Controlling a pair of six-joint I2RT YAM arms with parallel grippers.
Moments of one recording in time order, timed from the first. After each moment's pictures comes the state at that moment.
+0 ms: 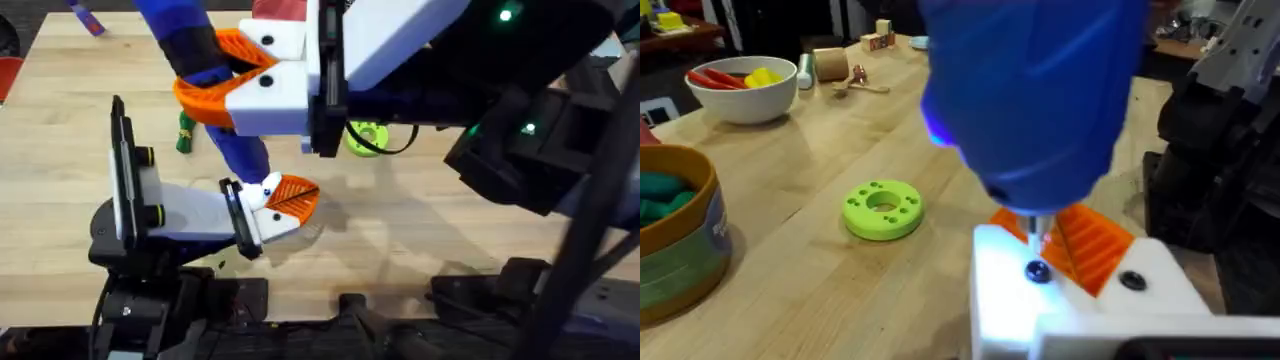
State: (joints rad) left arm -0.06 0.01 0.01 -0.12 1.13 0.04; right arm 0.86 1.26 0.90 0.49 -0.64 0.05
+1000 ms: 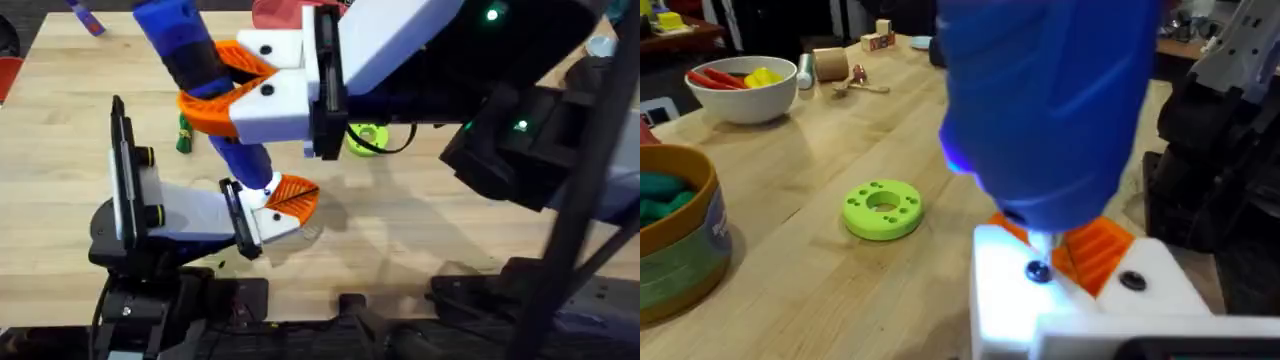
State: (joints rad) left arm -0.06 0.01 0.01 -0.12 1.13 0.04; right arm 0.85 1.28 0.90 0.49 -0.71 0.05
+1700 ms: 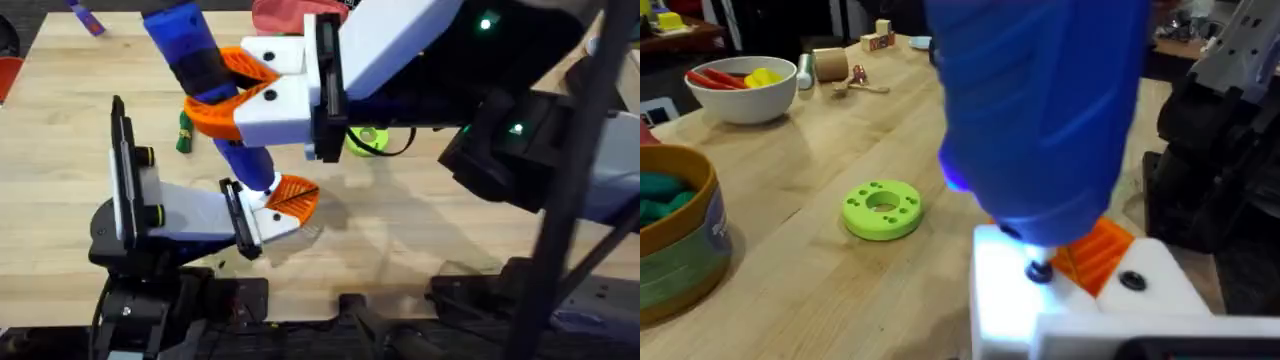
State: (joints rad) left arm -0.06 0.01 0.01 -0.12 1.13 0.04; right arm 0.85 1.28 0.88 0.49 -0.71 0.05
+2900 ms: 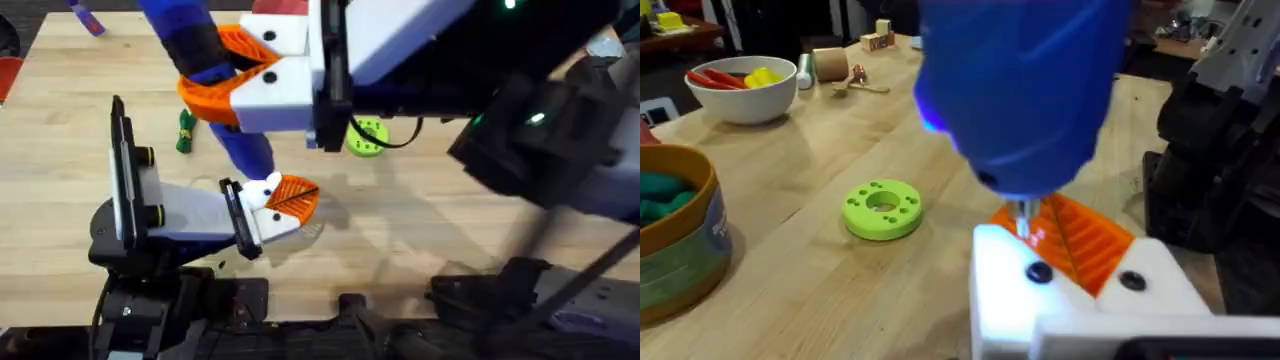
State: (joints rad) left arm -0.06 0.01 0.01 -0.12 1.13 0.04; right arm 0.84 1.26 0.92 0.45 -0.69 0.02
